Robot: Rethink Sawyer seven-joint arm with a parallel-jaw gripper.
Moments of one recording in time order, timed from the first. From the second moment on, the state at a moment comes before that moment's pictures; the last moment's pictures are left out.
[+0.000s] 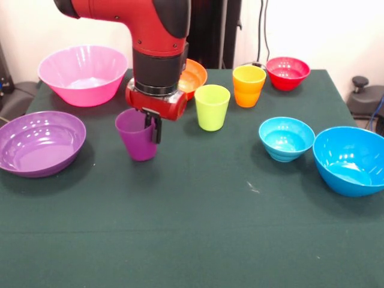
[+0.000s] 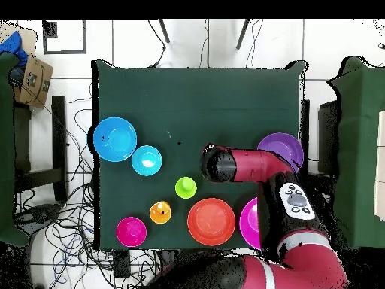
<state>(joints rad) -0.45 -0.51 0.12 1.62 -0.40 0.37 2.18</state>
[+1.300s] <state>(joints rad) -0.36 -0.54 0.11 1.58 -0.31 0.37 2.18</state>
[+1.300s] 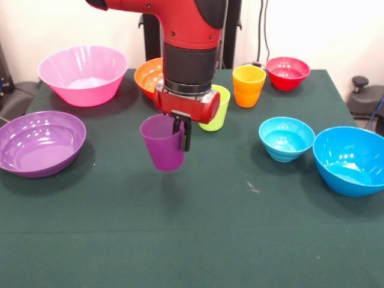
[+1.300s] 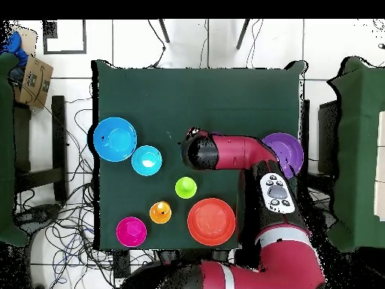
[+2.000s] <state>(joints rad) -0.40 -0.50 0.11 1.54 -0.30 0.37 2.18</state>
